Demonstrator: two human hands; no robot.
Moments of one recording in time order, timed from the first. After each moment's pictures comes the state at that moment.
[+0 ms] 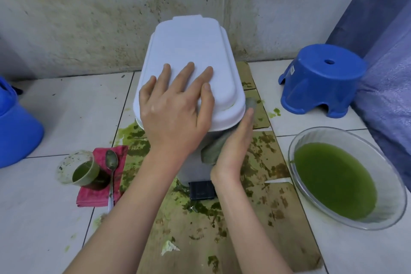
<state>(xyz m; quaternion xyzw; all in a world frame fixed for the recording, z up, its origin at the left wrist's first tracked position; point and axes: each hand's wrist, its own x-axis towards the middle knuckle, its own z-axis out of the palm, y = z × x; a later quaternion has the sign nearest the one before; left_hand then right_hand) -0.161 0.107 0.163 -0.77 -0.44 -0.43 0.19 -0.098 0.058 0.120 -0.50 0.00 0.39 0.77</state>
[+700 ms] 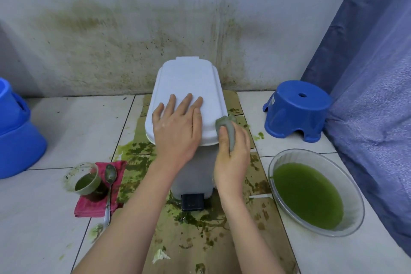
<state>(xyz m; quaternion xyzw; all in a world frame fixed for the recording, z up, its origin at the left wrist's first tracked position) -0.162 0.095 0.180 -0.80 -0.48 -0.34 0.07 -0.093 0.011 0.158 -0.66 -0.34 0.10 0.66</state>
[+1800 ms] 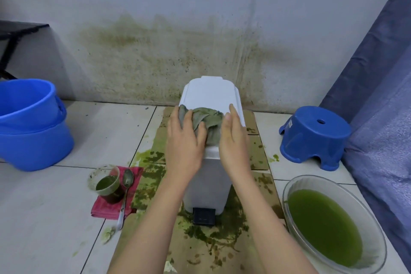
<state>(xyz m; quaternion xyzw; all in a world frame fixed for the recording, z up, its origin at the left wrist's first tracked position) -0.194 0.092 0.189 -0.74 -0.52 -0.41 -0.13 -0.107 0.044 0.215 -0.67 -0.48 0.18 0.54</state>
